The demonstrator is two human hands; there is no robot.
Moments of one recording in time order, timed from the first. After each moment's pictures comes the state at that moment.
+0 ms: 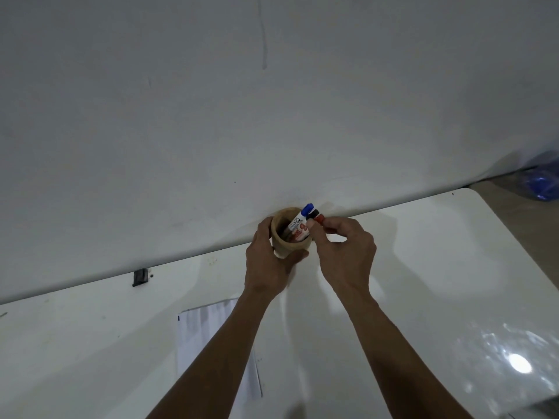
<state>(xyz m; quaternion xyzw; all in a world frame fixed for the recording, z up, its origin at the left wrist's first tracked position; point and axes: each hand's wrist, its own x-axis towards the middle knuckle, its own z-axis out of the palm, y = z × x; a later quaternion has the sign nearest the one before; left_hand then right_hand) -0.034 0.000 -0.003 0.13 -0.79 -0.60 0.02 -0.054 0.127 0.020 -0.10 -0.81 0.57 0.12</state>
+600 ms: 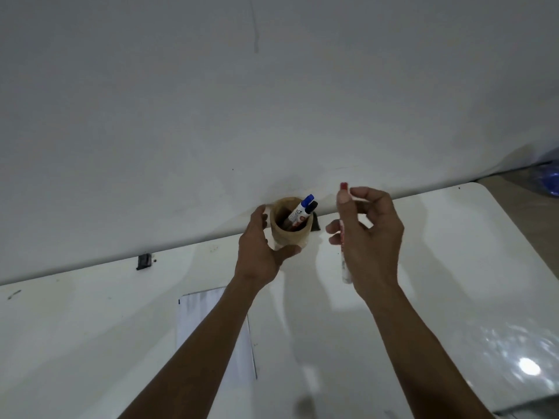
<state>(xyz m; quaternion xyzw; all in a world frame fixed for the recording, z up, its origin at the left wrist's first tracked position) -0.027 -0.008 0.007 0.17 -0.82 -0.55 -0.02 -0.040 0.153 0.075 -0.12 -0.67 0.73 0.05</state>
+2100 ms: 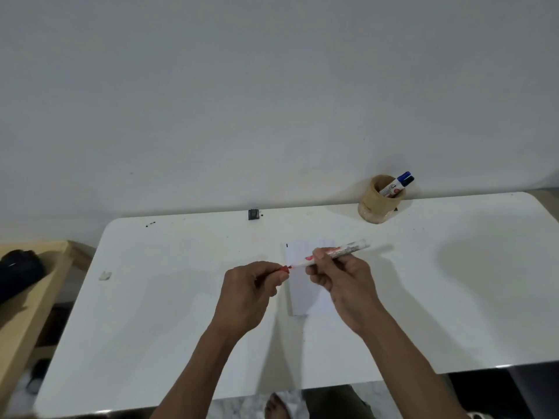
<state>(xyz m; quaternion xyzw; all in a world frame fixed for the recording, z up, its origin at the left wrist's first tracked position) 0.230 -0.179 0.045 0.15 -0.84 -0.51 0.06 0.160 -0.006 0.051 -0.07 -0.60 0.77 -0.21</state>
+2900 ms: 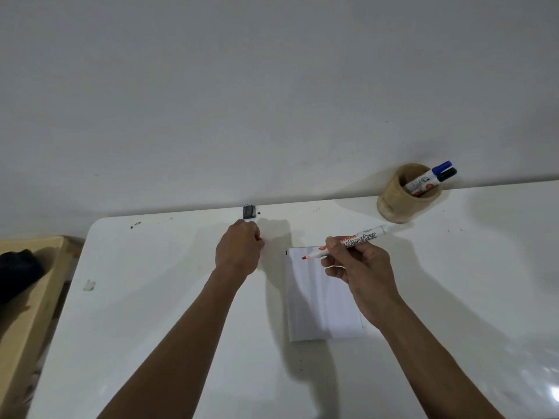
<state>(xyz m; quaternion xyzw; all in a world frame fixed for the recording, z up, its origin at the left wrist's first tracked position) 0.088 -0.220 -0.023 0.26 -0.94 -0.20 -0.10 0.072 0.006 0.003 -0.11 -0.62 0.74 -0.24</state>
